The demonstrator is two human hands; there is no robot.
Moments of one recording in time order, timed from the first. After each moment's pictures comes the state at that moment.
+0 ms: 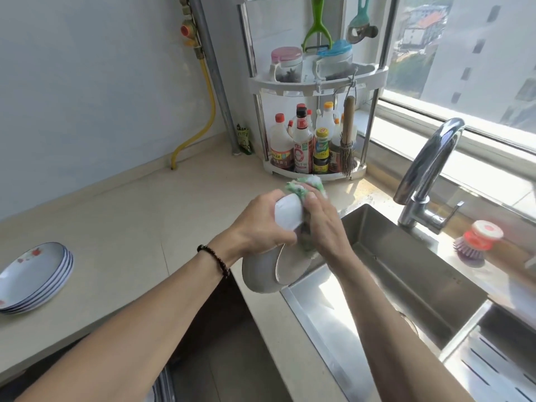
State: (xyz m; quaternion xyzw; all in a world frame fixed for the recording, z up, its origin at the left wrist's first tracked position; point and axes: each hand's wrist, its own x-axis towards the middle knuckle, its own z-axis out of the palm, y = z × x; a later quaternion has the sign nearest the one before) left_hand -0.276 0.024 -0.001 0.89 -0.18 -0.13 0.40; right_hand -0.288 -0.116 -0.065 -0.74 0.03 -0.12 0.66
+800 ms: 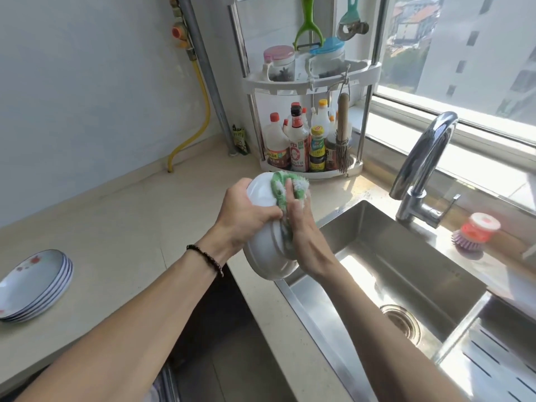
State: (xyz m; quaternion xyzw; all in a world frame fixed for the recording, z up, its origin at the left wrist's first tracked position) left_hand -0.271 0.026 0.002 0.82 -0.03 -0.04 0.57; right_hand -0.308 -0.093 -0.065 -0.78 -0.02 -0.06 0.62
